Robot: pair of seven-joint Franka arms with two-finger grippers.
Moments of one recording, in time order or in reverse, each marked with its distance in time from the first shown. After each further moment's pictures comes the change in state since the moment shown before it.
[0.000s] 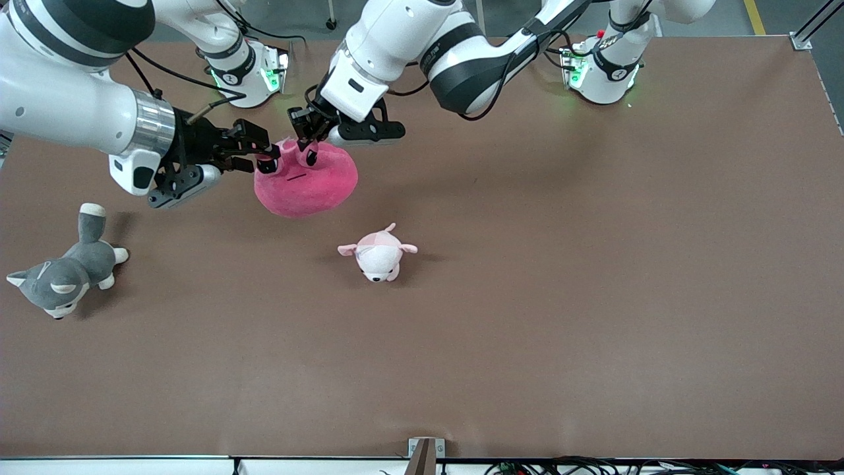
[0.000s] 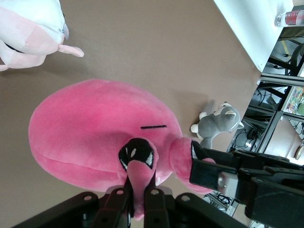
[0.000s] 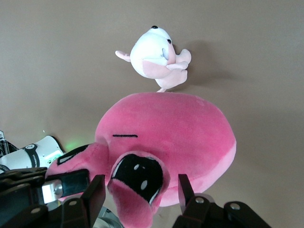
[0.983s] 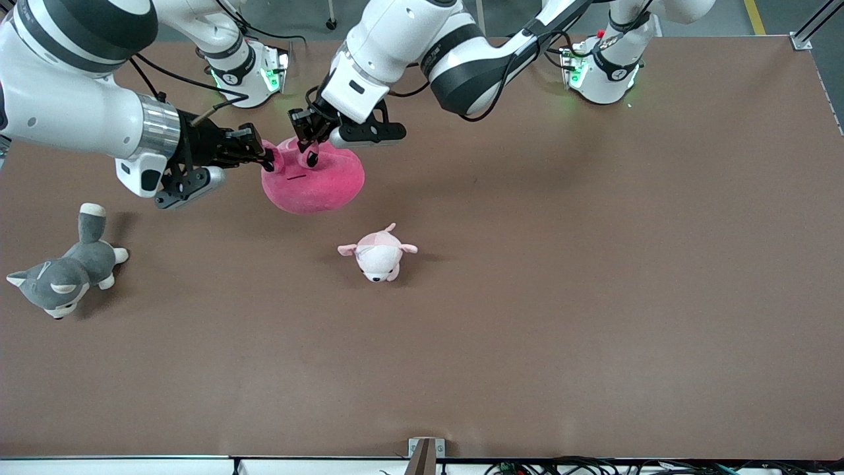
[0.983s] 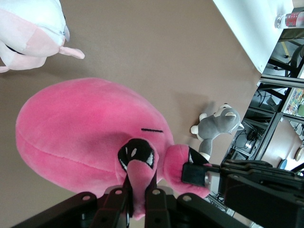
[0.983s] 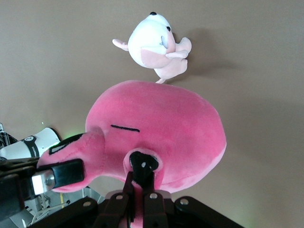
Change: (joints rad) left arm 0.002 0.001 0.005 0.002 0.000 0.000 -0.002; right arm 0.000 0.008 0.000 0.005 0.000 -0.041 -0.001
